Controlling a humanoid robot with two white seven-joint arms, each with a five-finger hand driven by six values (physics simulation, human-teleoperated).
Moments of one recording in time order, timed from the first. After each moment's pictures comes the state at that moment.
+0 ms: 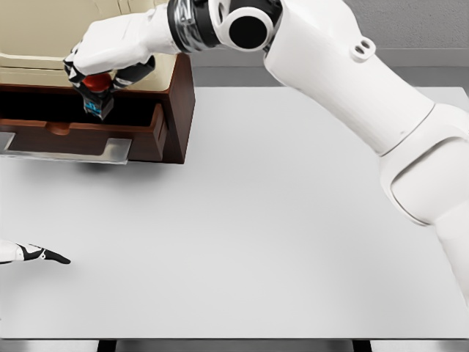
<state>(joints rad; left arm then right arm) -0.90 1.53 -1.50 -1.67 0.42 -0.61 -0.59 -1.42 -0.01 1.03 -0.96 0.28 -0.61 0.61</state>
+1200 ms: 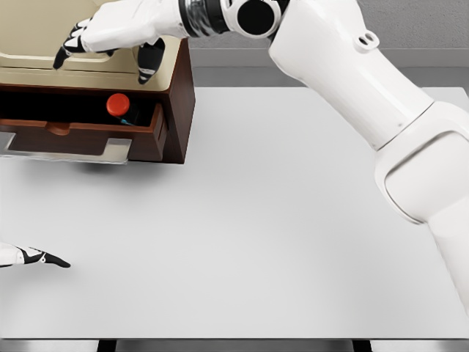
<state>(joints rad) -0.90 1.53 -1.51 -1.67 0.40 -0.61 -0.59 -1.41 0.01 0.97 -0.87 0.24 -0.62 0.61</state>
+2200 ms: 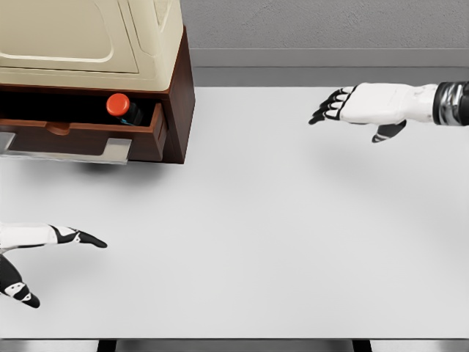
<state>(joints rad) -0.93 1.46 -1.47 -1.76 0.55 -0.61 -0.60 -0.94 -0.85 0.84 -1.39 0.40 -0.61 0.61</state>
